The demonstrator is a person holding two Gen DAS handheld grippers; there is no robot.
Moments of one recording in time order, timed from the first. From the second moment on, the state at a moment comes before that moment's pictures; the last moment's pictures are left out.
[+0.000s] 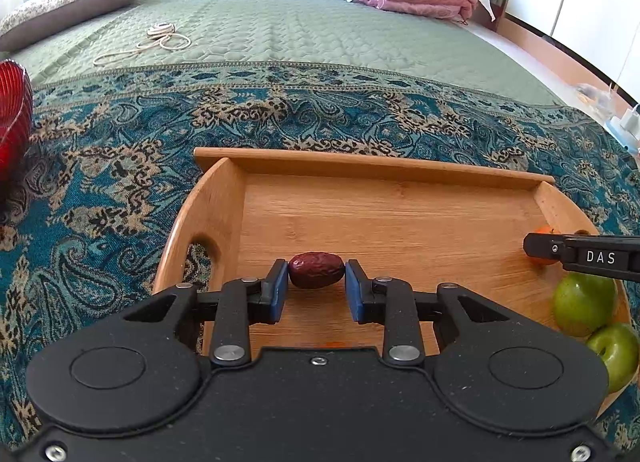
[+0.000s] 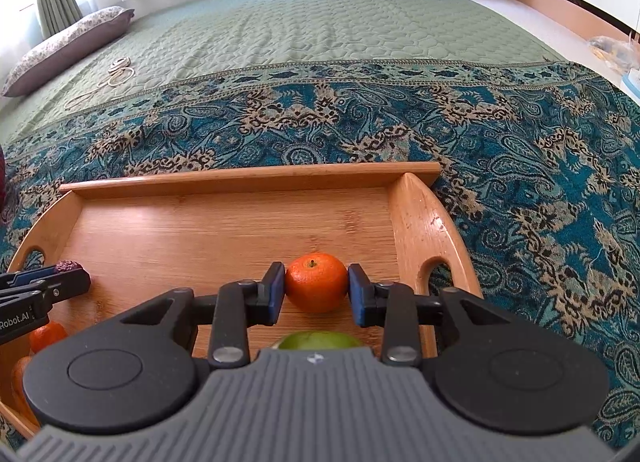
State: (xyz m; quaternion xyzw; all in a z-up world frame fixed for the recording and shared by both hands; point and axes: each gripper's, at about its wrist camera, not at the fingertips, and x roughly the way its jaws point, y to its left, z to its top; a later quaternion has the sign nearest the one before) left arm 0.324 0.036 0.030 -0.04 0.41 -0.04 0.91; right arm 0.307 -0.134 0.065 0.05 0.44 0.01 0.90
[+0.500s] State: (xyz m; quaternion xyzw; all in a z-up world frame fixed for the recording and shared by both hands) left arm 0.290 0.036 0.055 -0.02 0.37 -0.05 0.93; right arm 0.279 -0.125 0.088 0.03 0.39 0.02 0.92
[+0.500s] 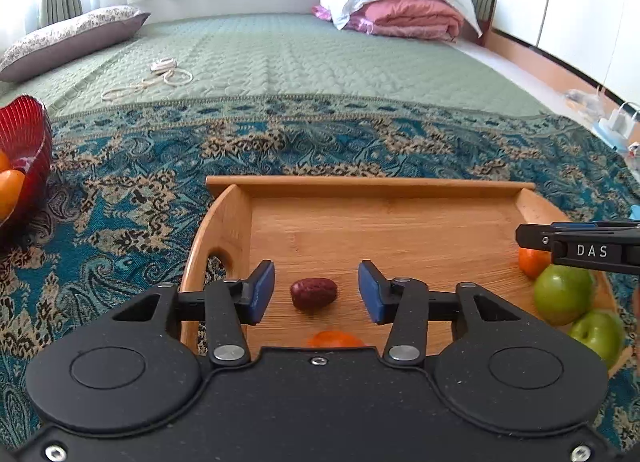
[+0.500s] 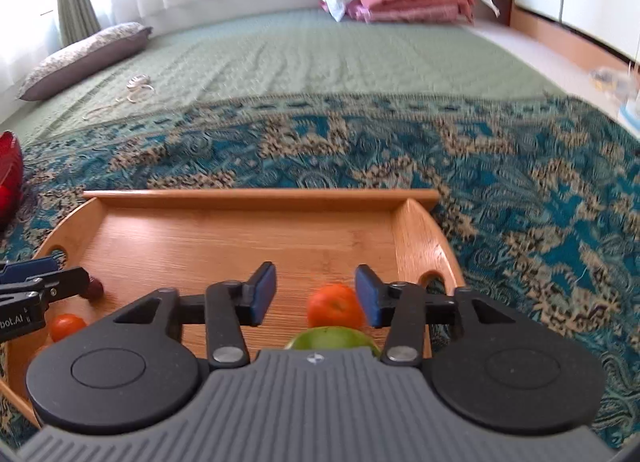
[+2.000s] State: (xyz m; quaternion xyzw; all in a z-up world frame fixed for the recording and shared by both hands) left arm 0.092 0.014 0.039 0.02 0.28 -0.11 0.95; right arm 0.040 -0.073 0.060 -0.13 0.20 0.10 0.97
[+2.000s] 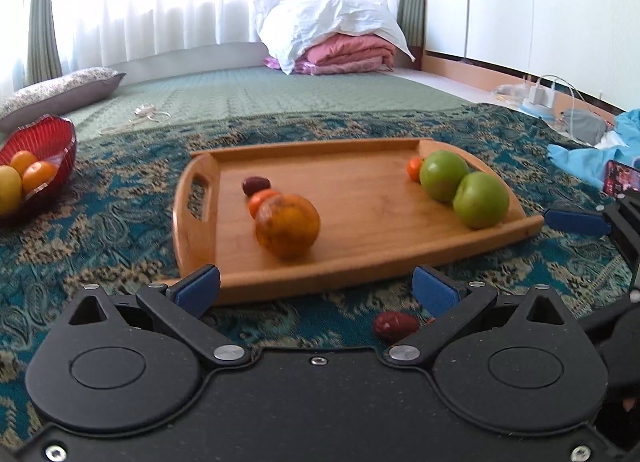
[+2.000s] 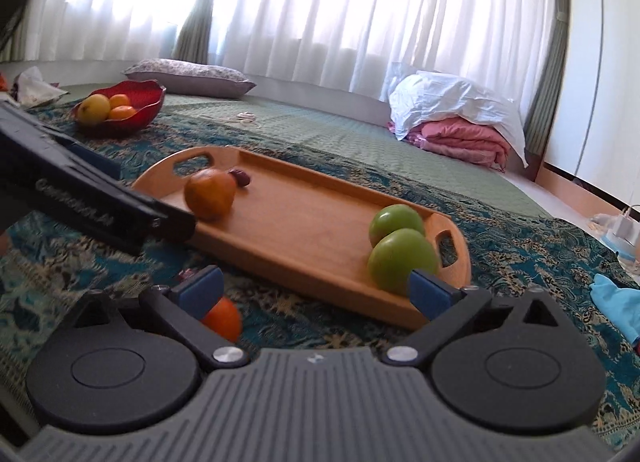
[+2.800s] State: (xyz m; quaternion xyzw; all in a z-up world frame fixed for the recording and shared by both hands) left arm 0.086 0.015 0.022 0.02 0.29 -0.12 0.95; right arm 0.030 -0.050 0.038 -0.07 0.26 0.14 0.95
